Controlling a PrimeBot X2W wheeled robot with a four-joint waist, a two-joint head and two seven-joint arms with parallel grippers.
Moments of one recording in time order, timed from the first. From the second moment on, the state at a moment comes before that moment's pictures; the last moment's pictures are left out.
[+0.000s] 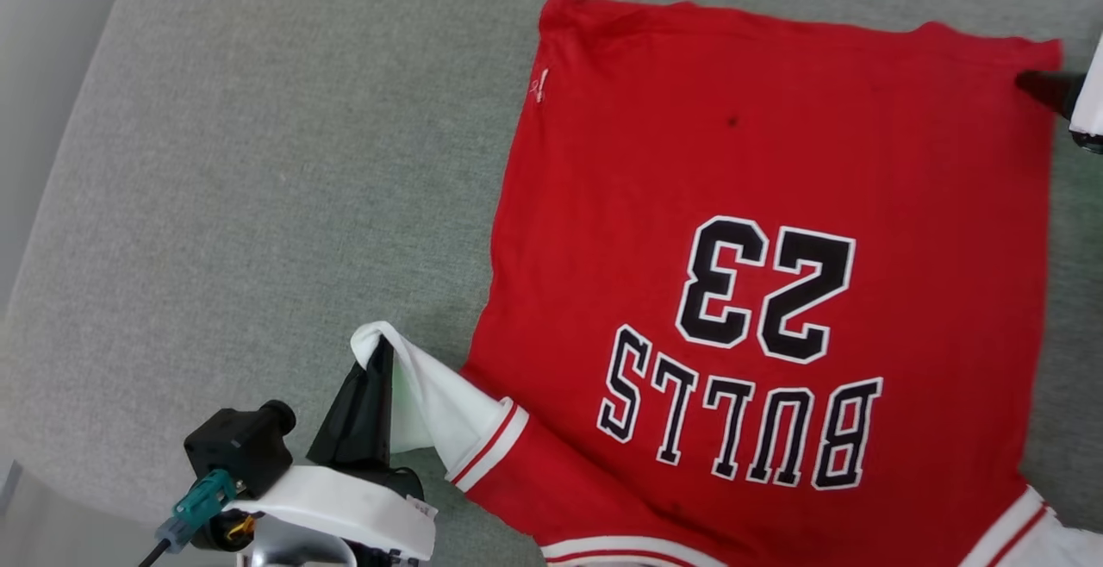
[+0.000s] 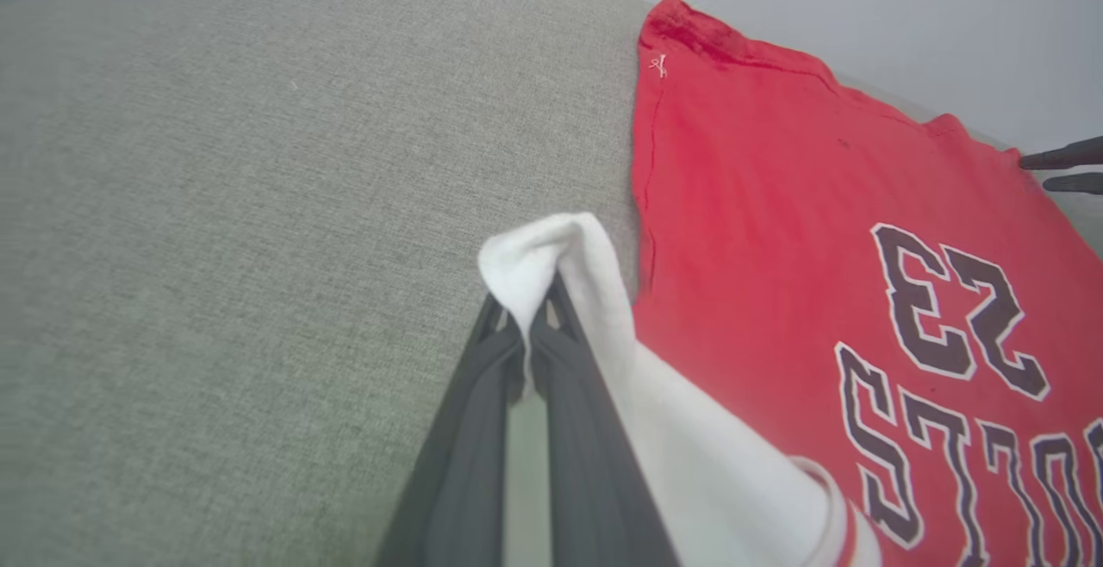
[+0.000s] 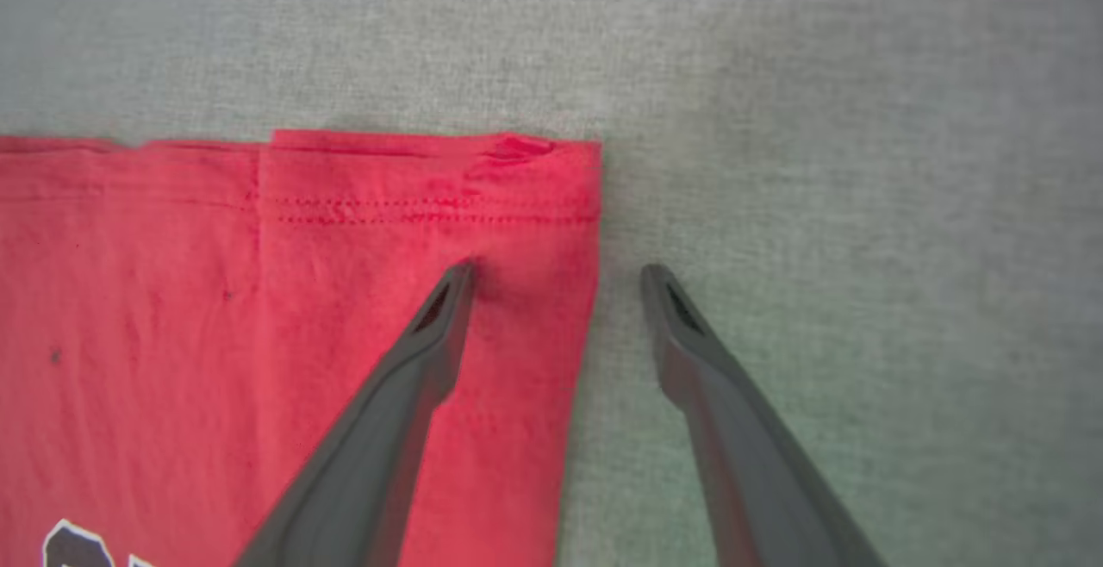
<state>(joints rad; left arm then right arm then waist) -0.04 0.38 -0.44 -0.20 -0.69 0.30 -0.15 -0.99 -0.27 -0.24 0.66 0.19 0.13 0.94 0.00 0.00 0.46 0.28</state>
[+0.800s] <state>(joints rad) -0.05 0.37 -0.45 -0.12 -0.72 0.26 -0.18 -0.99 -0.31 -0.19 0.63 0.17 0.13 1.03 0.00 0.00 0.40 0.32</state>
